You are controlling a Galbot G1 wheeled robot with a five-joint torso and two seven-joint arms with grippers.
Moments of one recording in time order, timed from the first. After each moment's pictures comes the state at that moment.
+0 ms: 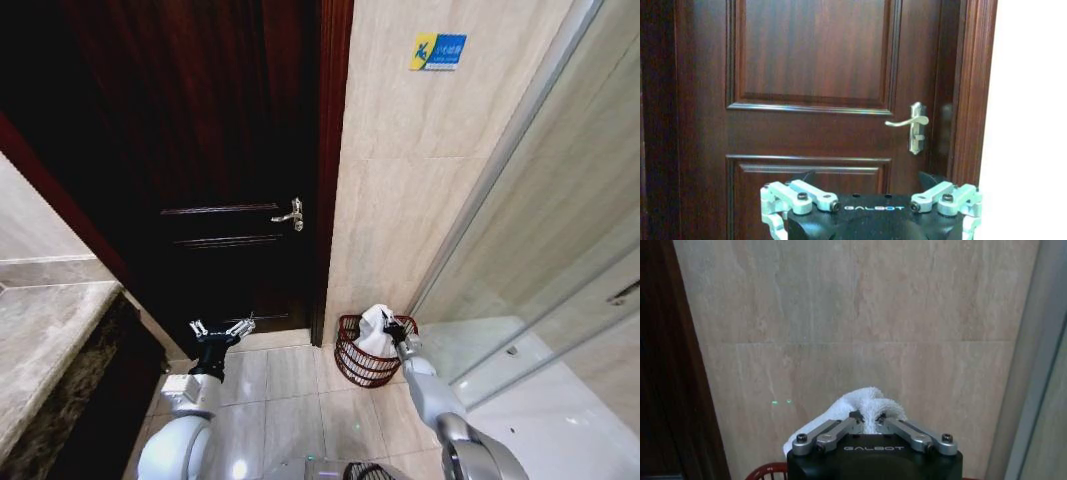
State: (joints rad) left arm 1.76 -1.53 -0.62 -2.35 -0.13 0.06 0.00; right arm -0.68 1.40 0.62 0.44 0.07 0.54 -0.35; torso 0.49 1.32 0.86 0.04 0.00
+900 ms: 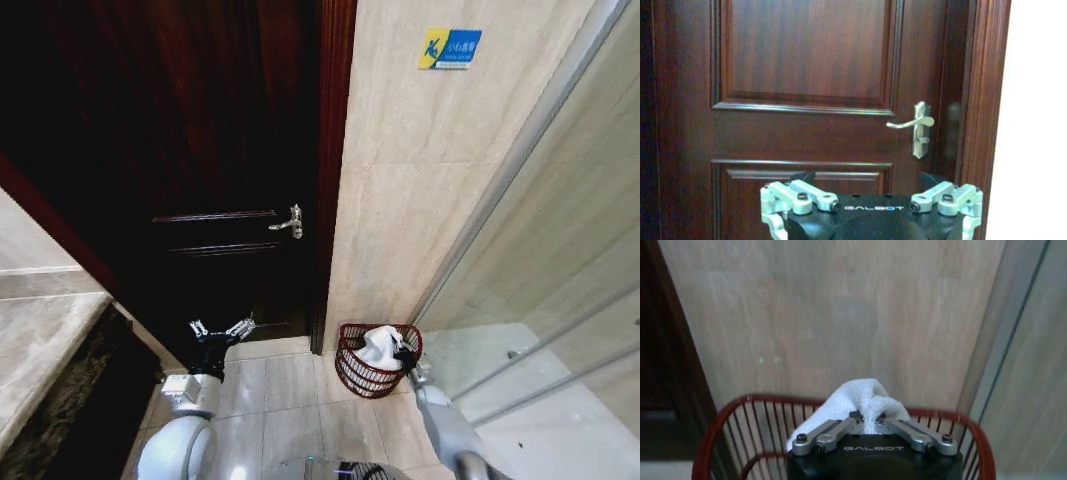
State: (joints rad) left arm 1.76 -1.53 -0.62 -2.35 -0.13 0.06 0.00; right arm -0.82 1.34 0.61 0.48 0.07 0.47 -0.37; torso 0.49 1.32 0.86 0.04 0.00
